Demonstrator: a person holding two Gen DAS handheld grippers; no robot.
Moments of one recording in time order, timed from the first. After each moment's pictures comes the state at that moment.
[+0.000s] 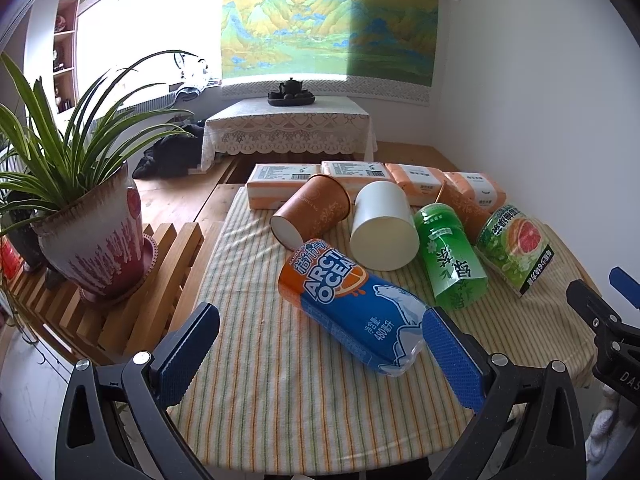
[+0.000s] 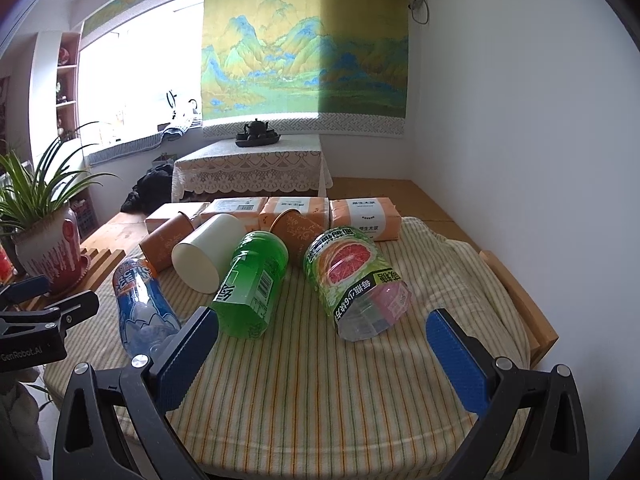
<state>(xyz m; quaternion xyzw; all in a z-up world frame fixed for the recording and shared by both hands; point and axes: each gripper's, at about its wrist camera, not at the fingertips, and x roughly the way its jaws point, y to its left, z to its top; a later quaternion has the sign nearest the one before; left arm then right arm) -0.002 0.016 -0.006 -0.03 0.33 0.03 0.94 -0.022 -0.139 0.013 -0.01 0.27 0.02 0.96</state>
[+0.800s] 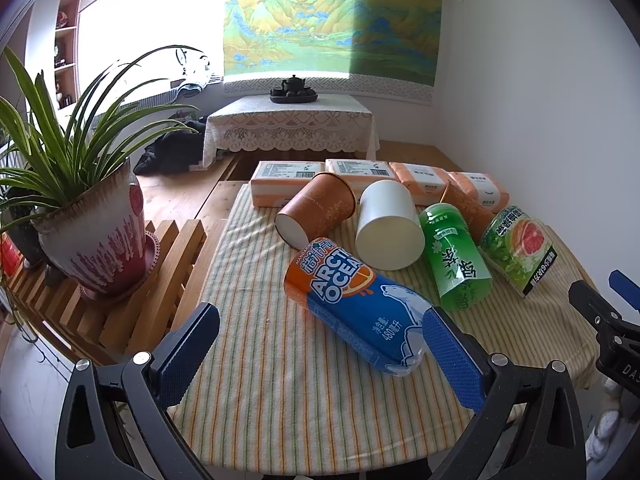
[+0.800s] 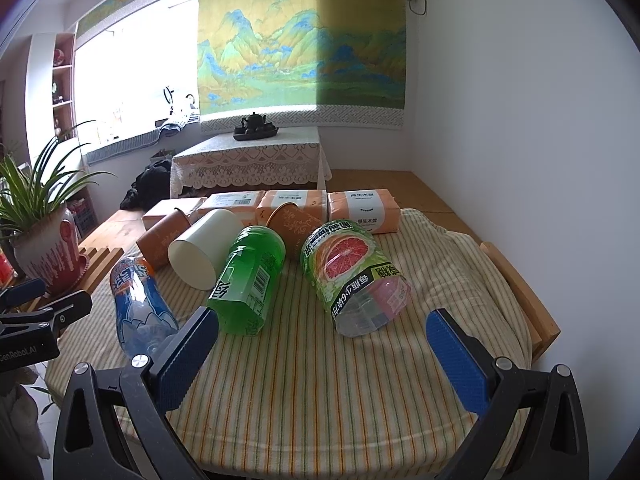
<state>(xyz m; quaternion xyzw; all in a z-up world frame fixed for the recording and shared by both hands) -0.001 0.021 -0.007 -0.03 0.33 0.03 0.94 -0.018 -0.139 0.012 -0.01 0.28 0.02 0.96</state>
